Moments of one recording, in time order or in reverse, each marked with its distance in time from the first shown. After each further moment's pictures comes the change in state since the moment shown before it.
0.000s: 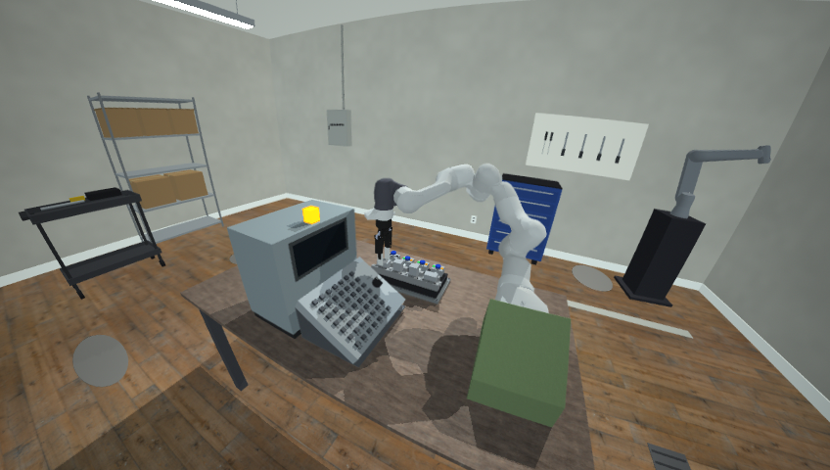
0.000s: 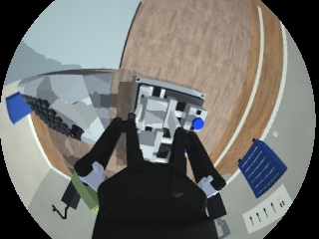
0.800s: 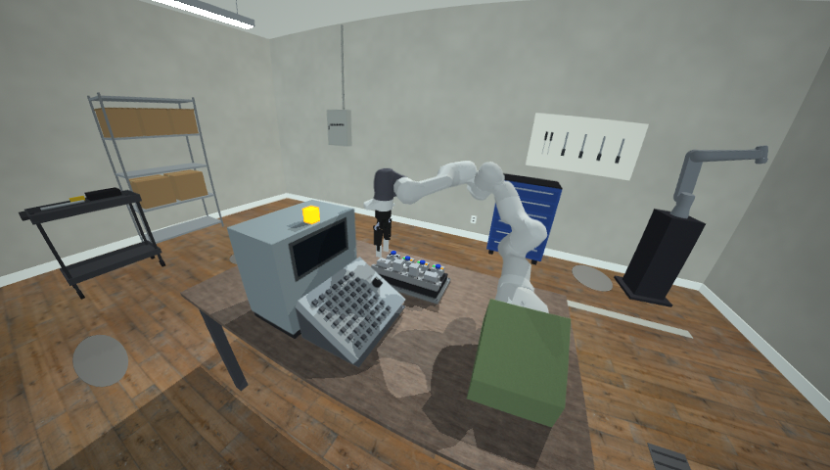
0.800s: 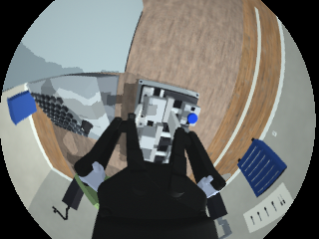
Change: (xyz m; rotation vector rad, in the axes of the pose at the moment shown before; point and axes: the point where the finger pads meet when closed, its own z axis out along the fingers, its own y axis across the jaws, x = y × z) arm 0.006 -0.003 -0.045 0.003 0.019 0.007
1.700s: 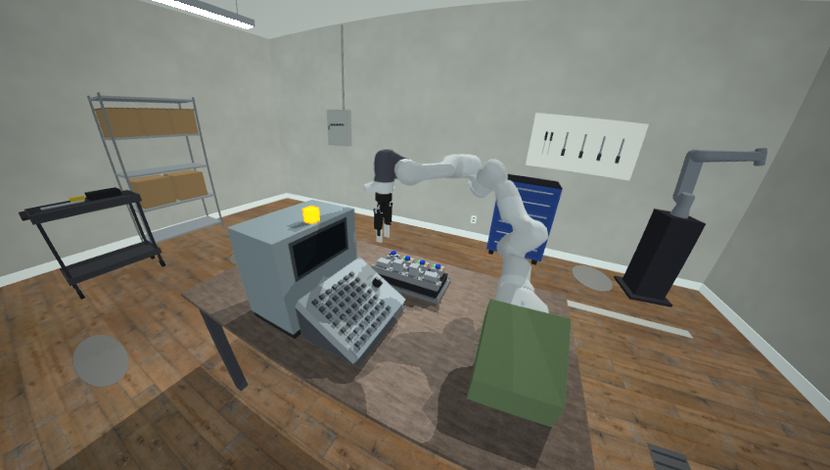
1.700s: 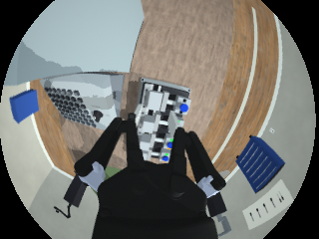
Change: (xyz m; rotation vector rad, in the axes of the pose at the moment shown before) arm 0.000 0.003 -0.080 -0.003 -0.006 0.004
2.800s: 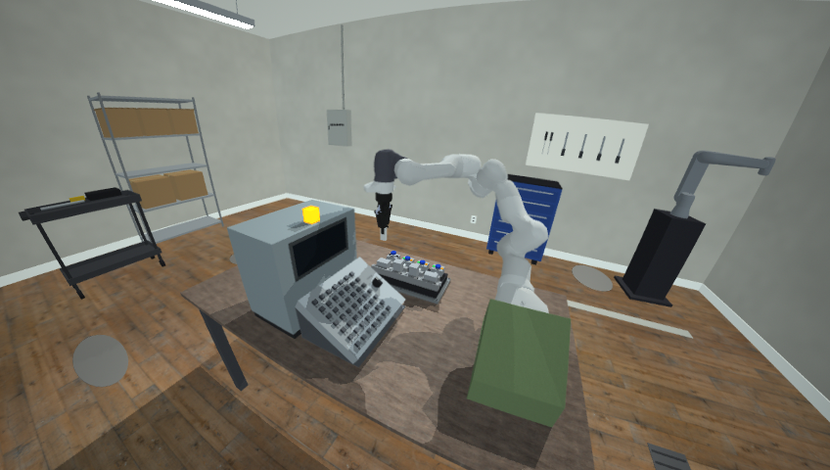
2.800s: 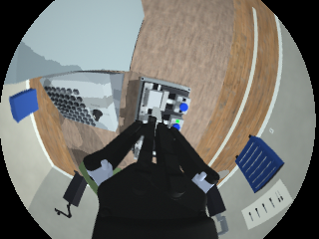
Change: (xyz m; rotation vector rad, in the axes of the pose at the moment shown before) arm -0.002 0.001 0.000 -0.004 -0.006 -0.005
